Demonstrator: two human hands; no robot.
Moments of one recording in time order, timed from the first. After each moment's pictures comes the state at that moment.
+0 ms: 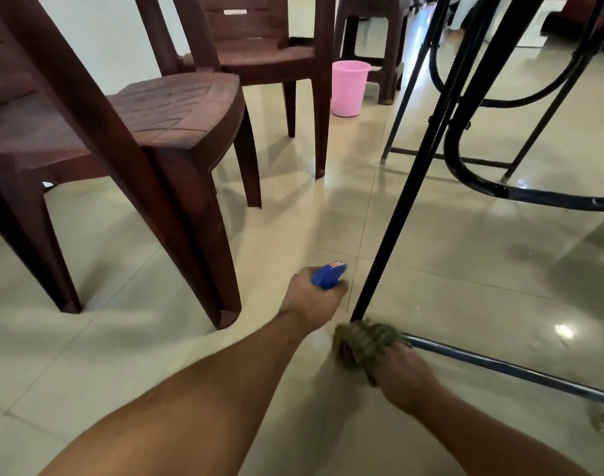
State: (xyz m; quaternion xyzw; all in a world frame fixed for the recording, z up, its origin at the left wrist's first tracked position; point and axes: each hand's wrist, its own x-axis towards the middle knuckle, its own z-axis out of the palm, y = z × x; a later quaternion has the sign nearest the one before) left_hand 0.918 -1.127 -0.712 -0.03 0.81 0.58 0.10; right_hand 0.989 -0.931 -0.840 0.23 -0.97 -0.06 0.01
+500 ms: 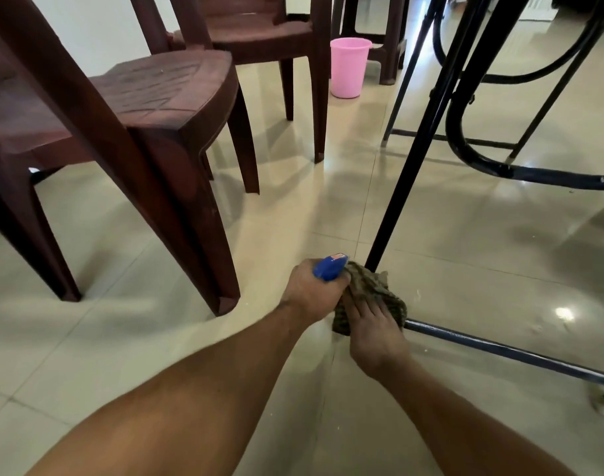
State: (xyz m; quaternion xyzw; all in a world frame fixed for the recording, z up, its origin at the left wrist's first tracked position) left_hand 0.925 -1.120 -0.716 -0.02 0.82 0.56 0.09; right_hand 0.971 -0.978 -0.816 0.09 -0.99 0.12 0.05
